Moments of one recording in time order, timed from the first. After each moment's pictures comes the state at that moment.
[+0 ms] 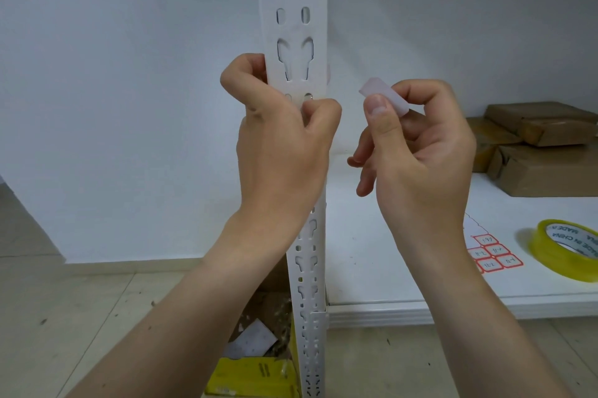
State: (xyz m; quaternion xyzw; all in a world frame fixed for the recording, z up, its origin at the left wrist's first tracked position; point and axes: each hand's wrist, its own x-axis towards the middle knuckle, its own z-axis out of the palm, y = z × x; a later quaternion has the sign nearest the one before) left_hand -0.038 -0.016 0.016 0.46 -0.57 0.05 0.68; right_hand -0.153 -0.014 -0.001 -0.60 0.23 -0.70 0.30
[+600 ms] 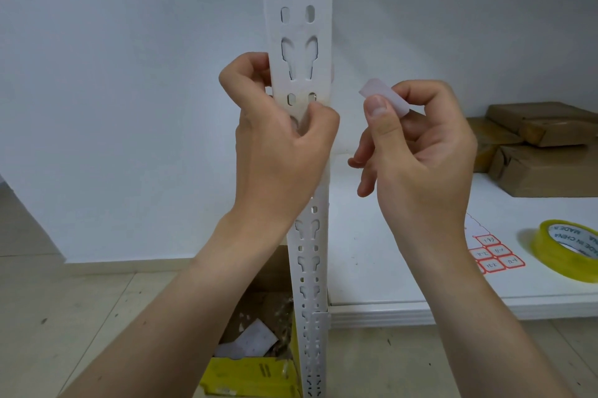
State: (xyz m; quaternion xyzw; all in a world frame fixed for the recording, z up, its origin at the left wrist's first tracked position) left_hand -0.025 -0.020 0.009 0.42 -0.59 0.04 0.69; right_hand -0.150 -0.015 -0.002 -0.60 0.23 -0.70 0.31
